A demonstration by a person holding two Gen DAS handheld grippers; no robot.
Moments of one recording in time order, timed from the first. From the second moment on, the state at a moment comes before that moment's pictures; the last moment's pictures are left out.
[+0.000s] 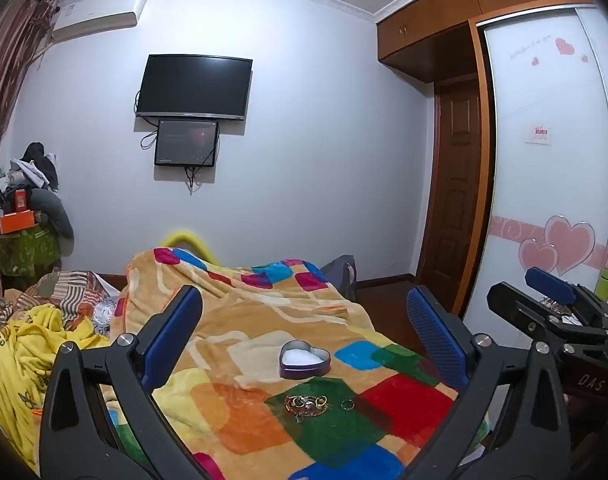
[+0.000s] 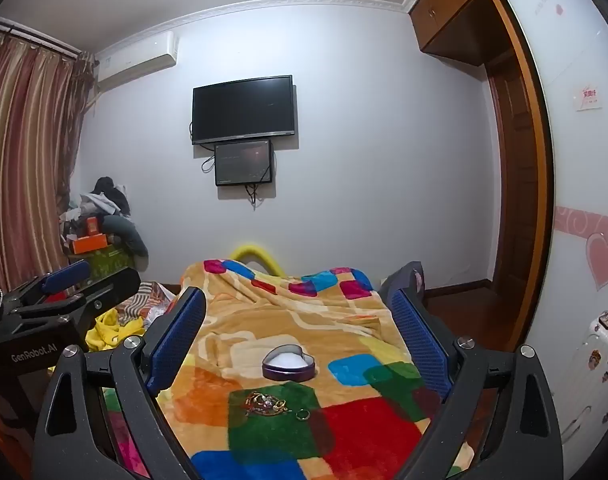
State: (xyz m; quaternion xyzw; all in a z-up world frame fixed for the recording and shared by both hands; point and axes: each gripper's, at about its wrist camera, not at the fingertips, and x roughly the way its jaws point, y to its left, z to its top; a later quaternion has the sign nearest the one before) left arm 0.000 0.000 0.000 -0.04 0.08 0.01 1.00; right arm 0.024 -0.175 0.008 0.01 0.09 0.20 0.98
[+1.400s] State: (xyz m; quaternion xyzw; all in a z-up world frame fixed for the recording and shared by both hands) left arm 0.007 -0.001 -0.010 -0.04 0.10 0.00 0.99; right arm 0.022 -0.171 0.001 0.01 0.10 0.20 0.97
